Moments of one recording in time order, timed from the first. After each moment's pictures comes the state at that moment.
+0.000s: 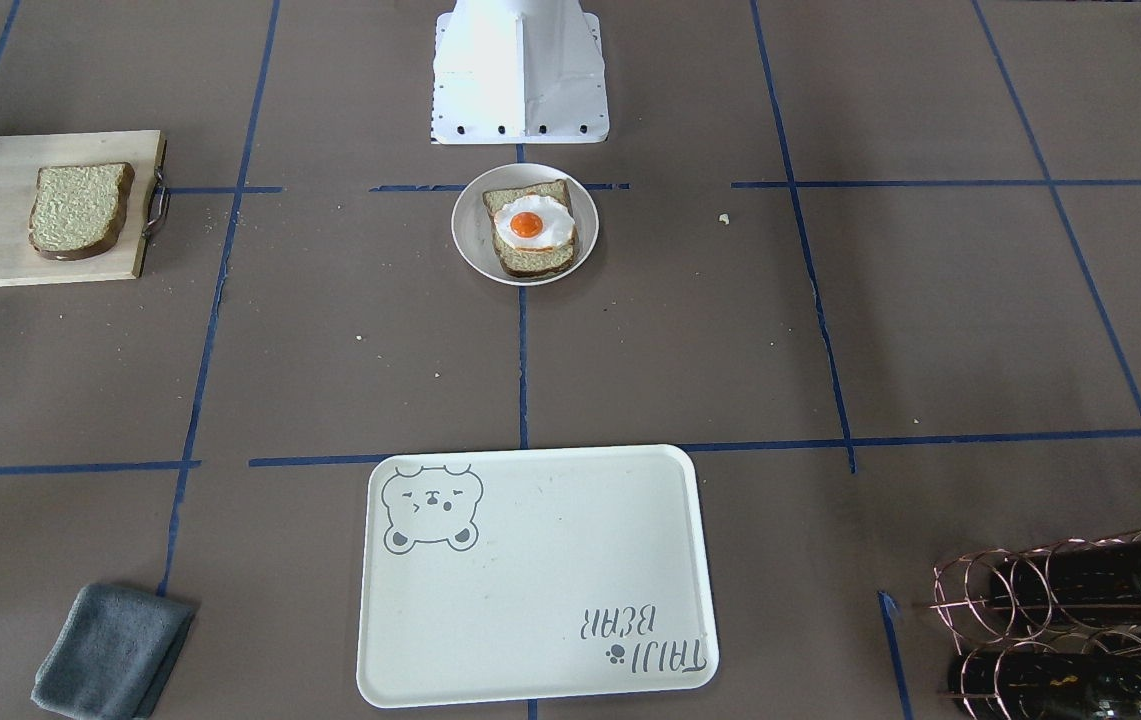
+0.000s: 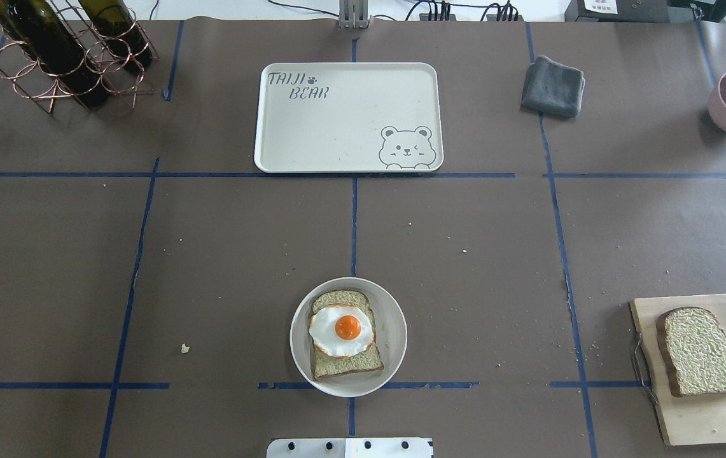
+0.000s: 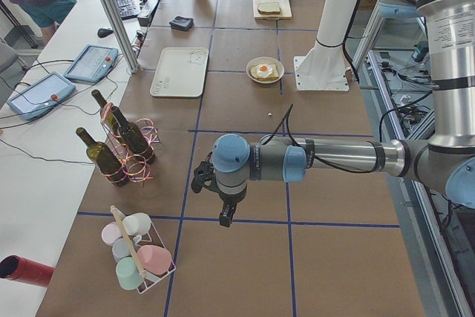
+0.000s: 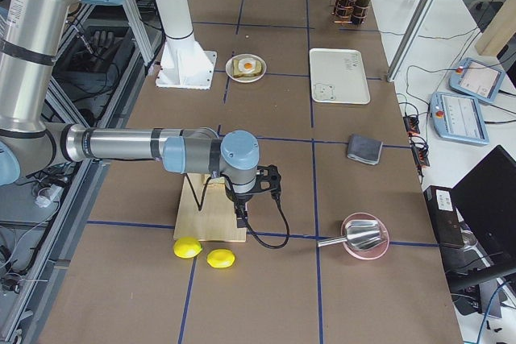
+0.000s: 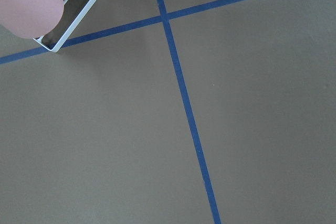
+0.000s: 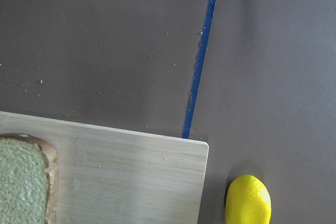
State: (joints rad) left arm -1.59 -1.37 -1.80 -1.56 -2.36 0.26; right arm 1.53 -1.91 1.94 -1.62 2.35 -0.16
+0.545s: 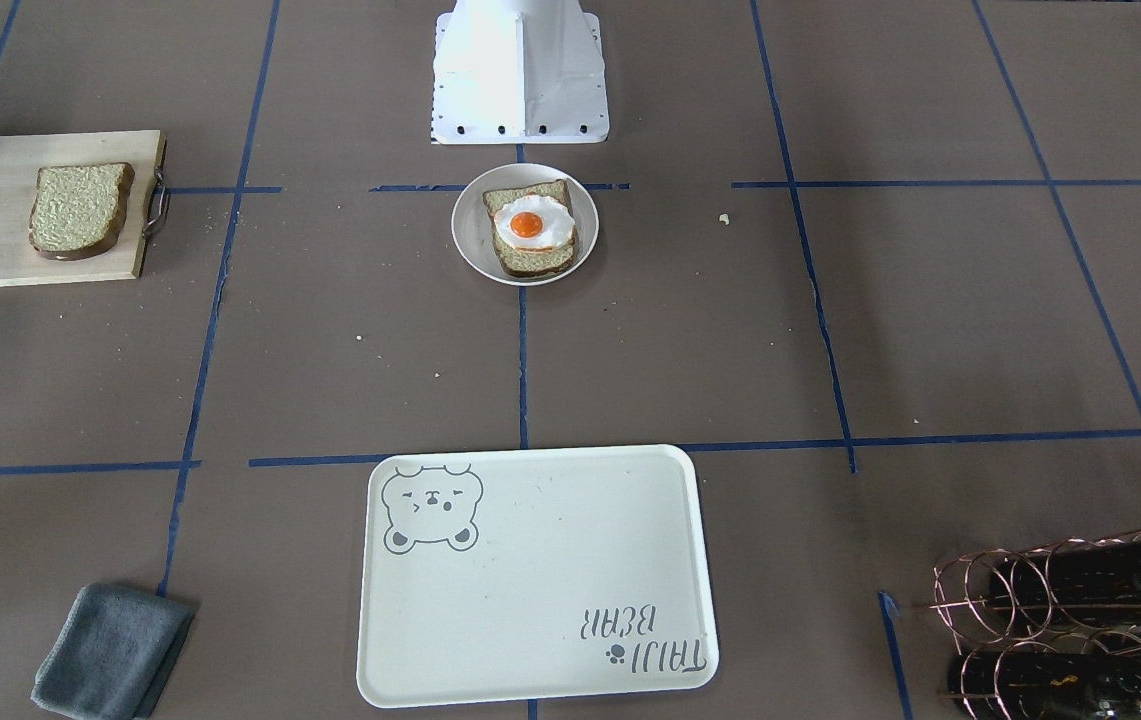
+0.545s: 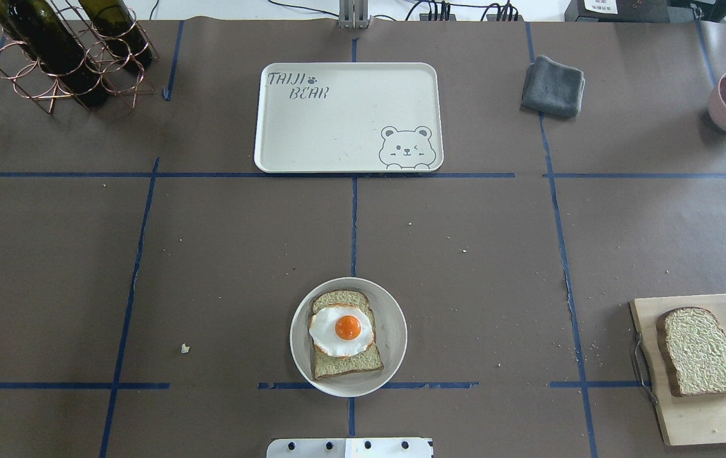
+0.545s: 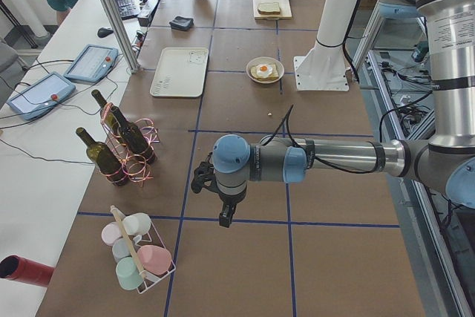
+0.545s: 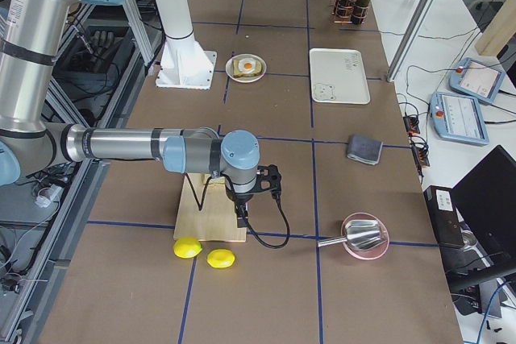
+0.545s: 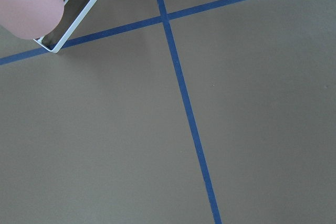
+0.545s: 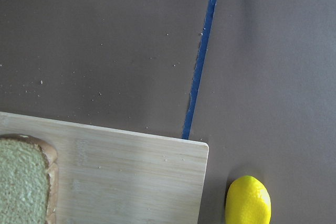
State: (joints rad) left arm -1.59 -1.37 -1.80 -1.57 -2.37 0.26; right arm 1.53 -1.91 1.94 -1.62 2.35 -0.16
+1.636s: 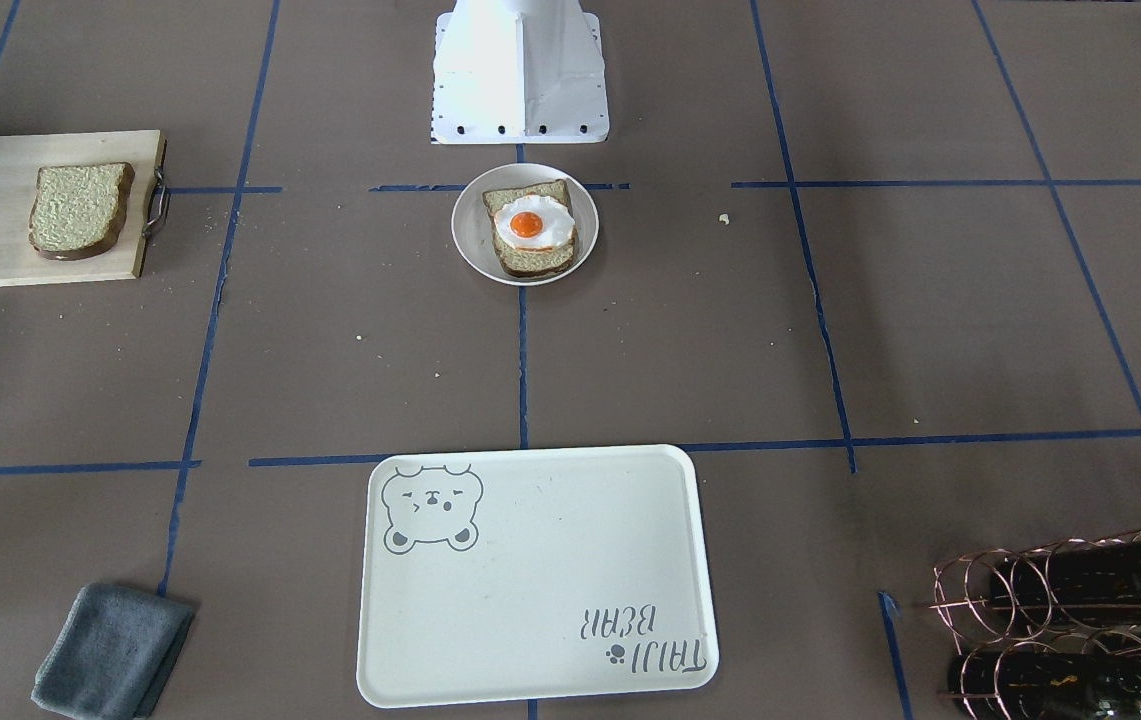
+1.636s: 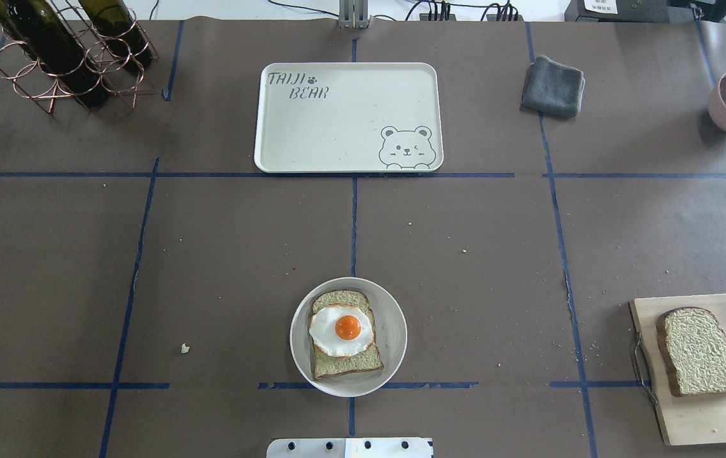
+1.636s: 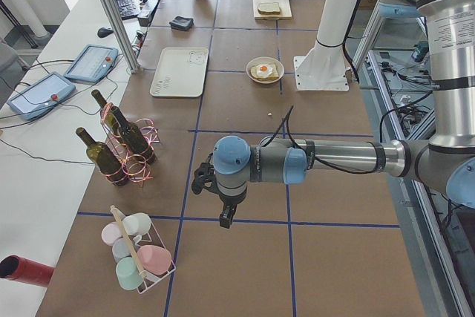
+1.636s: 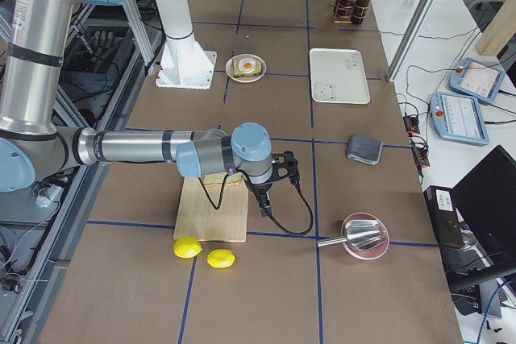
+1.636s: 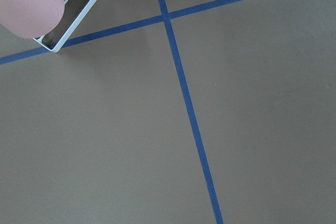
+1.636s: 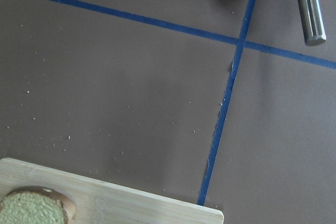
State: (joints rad) left arm -1.59 -1.36 -1.80 -1.57 -2.37 0.26; right arm 1.52 -1.85 1.89 -1.36 2.42 -0.04
